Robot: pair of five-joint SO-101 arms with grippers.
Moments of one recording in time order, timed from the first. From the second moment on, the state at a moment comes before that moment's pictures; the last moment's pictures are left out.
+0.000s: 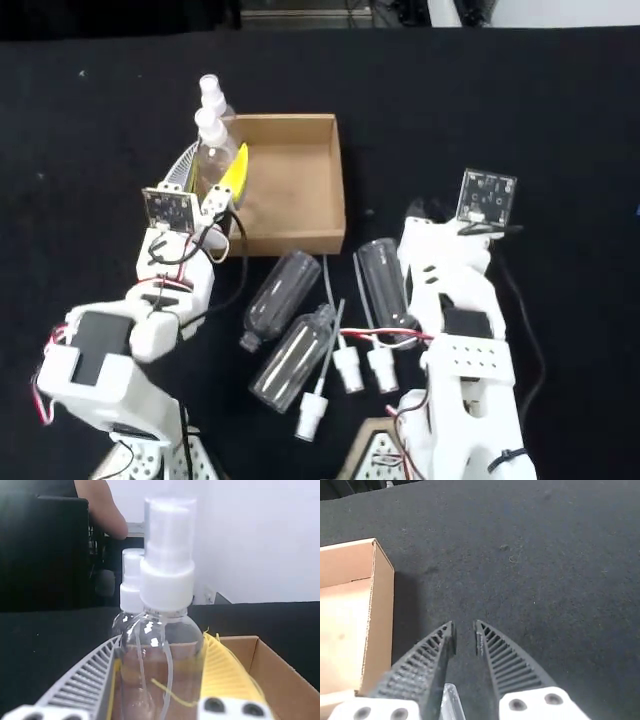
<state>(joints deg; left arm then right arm) 3.0 4.3 68.1 -68.6 0.9 5.7 -52.5 79.2 13.0 -6.0</state>
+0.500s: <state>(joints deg) 3.0 11.5 65.3 -70.5 5.4 5.7 -52.5 79.2 13.0 -6.0</state>
